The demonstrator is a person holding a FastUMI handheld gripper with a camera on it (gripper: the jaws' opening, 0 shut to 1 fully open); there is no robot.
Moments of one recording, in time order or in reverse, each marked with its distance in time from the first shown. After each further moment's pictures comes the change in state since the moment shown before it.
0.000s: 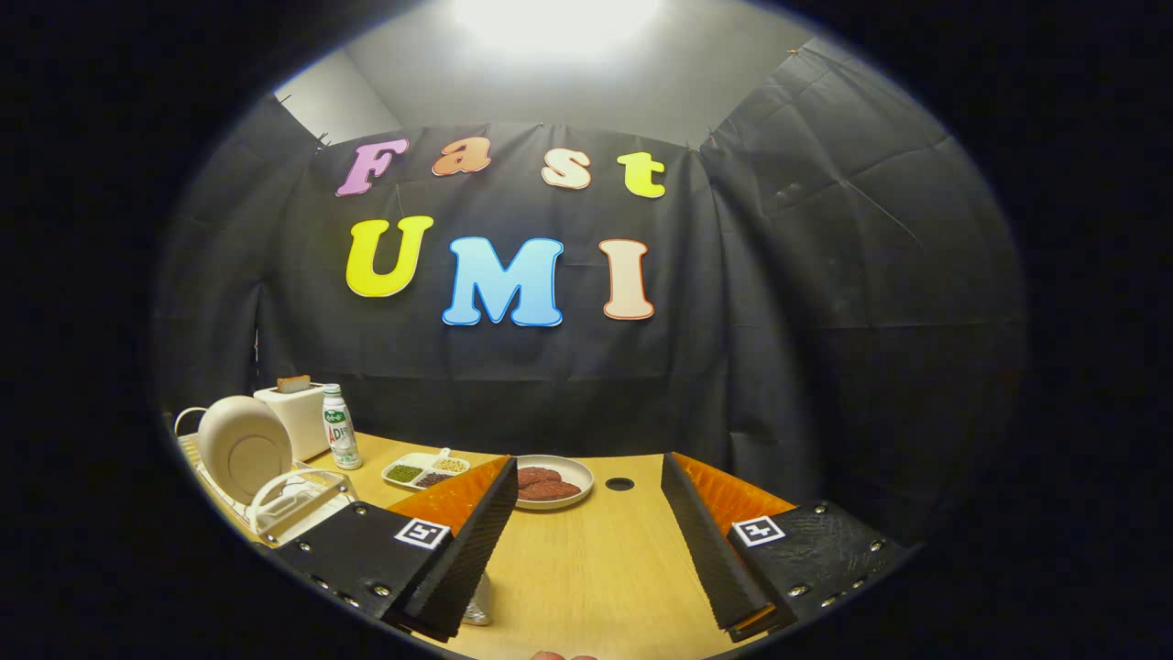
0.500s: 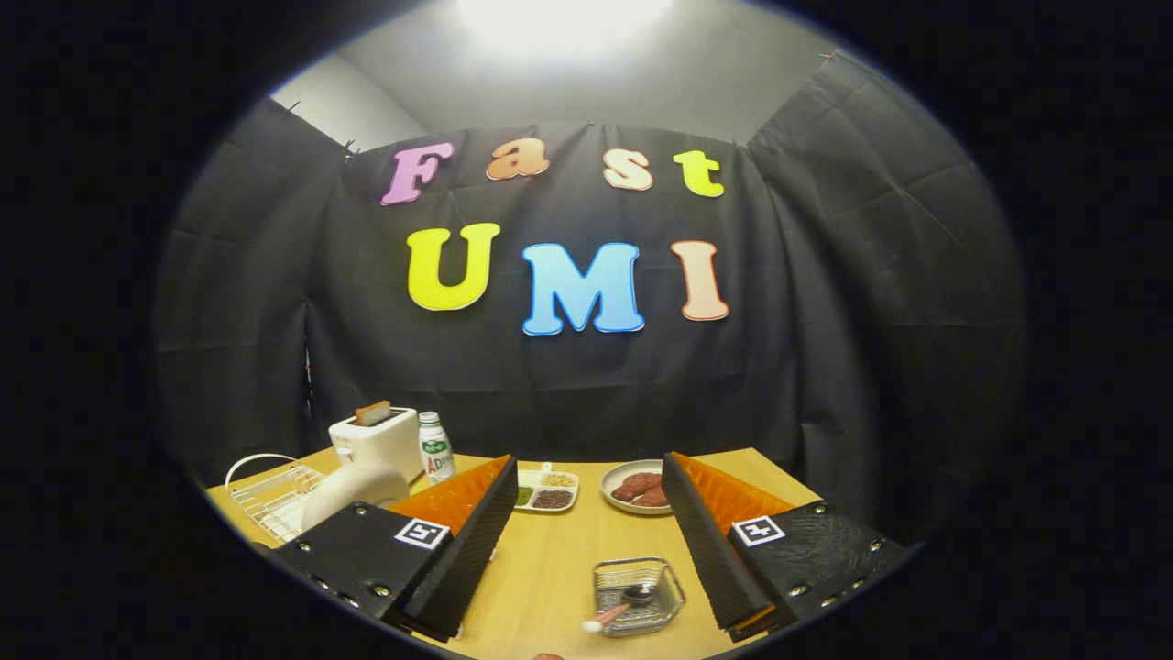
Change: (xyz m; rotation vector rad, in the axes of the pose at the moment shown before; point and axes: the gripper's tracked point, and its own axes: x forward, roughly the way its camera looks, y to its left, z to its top) arm -0.015 0.165 0.034 0.027 0.020 0.134
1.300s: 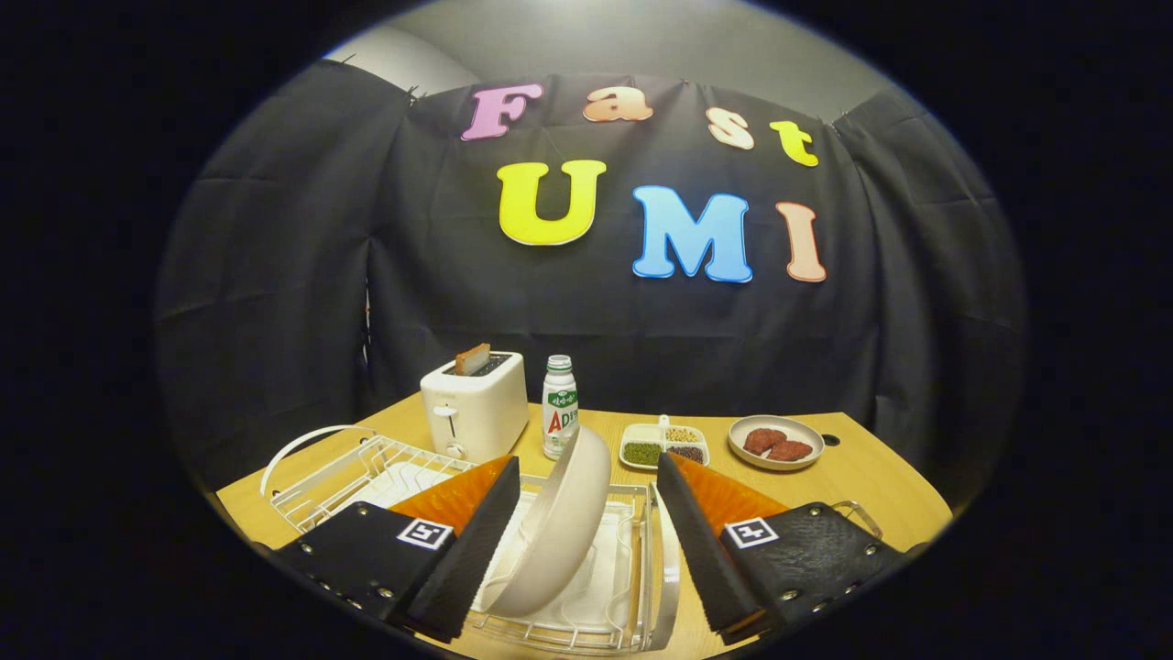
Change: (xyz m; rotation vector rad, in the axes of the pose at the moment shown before) arm 0.028 0.182 -0.068 -0.063 0.200 0.102
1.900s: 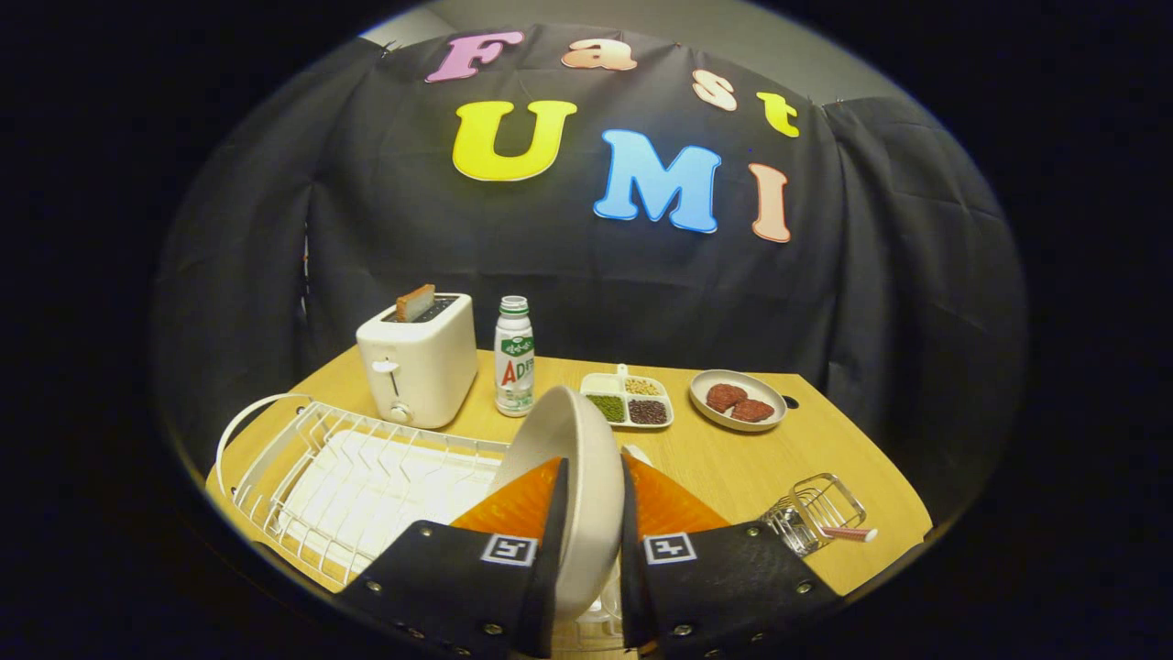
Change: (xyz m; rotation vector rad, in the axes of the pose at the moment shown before) arm 0.025 -0.017 -0.022 -0.033 0.206 -0.215
